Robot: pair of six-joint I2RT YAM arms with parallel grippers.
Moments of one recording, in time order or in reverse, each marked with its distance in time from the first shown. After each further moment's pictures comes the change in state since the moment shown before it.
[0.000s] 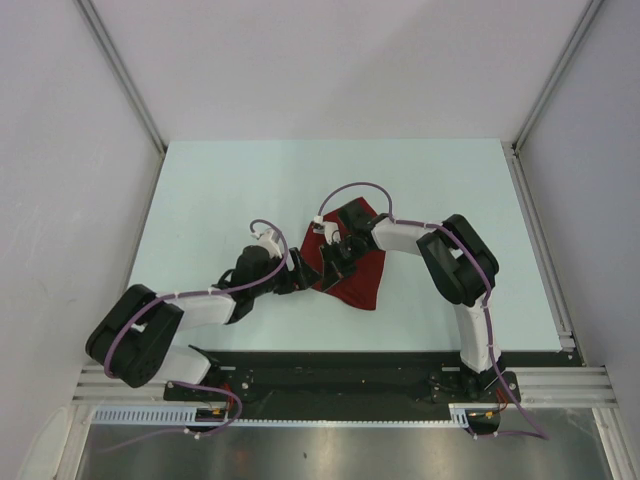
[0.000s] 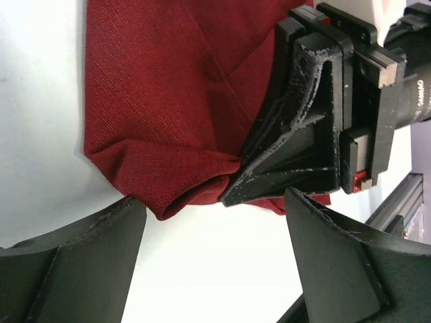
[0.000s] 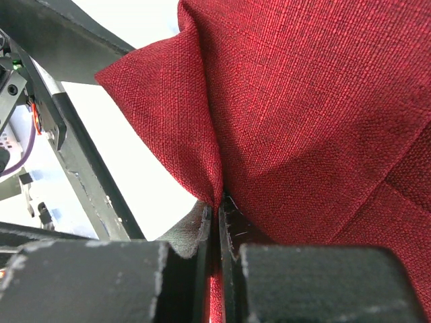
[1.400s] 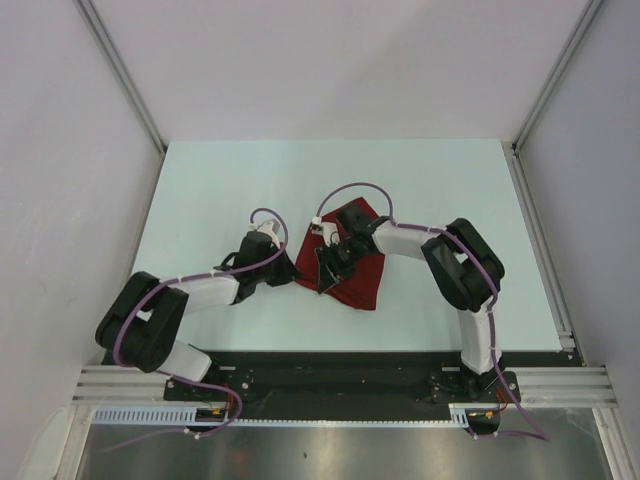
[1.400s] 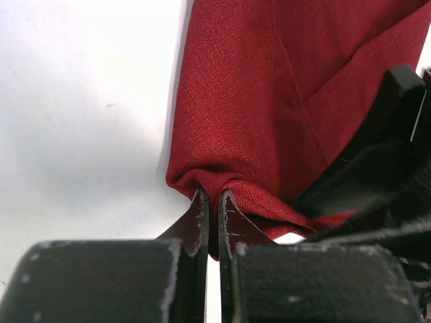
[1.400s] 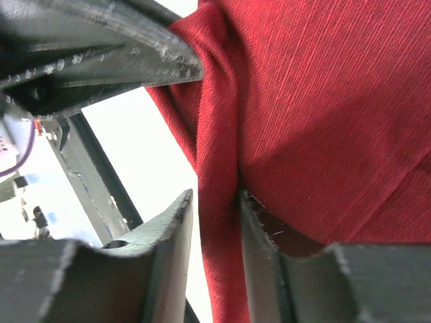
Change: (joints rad) left arm 0.064 0.079 0.147 -0.256 -0.076 0.095; right arm 0.016 -0.041 -0.027 0.022 0.018 0.026
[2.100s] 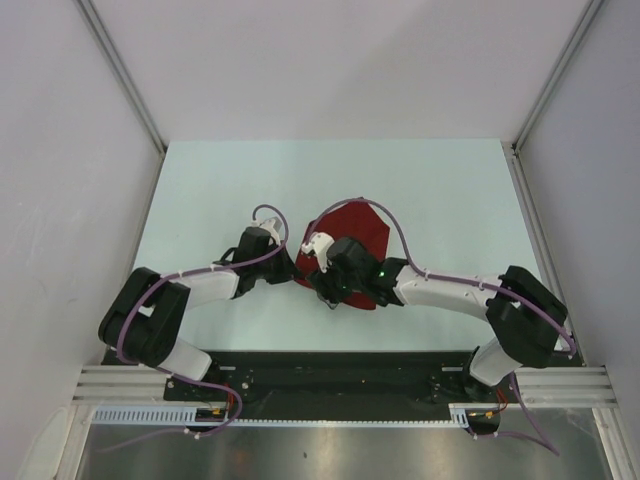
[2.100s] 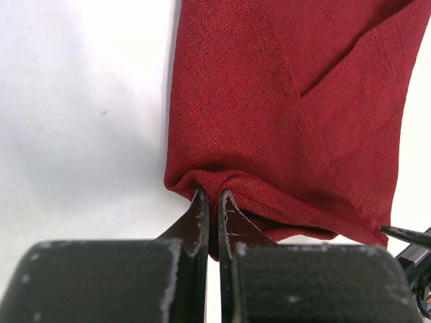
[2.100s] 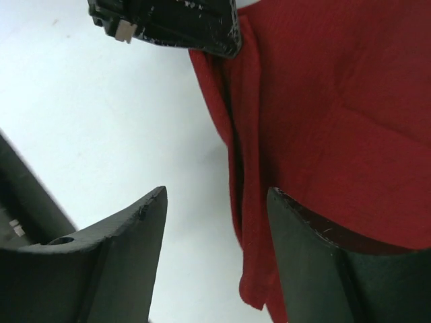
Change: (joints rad) left arm 0.036 0.039 0.051 -0.055 0.088 0.052; right arm 0.284 -0.468 -0.317 0.179 0.673 -0.101
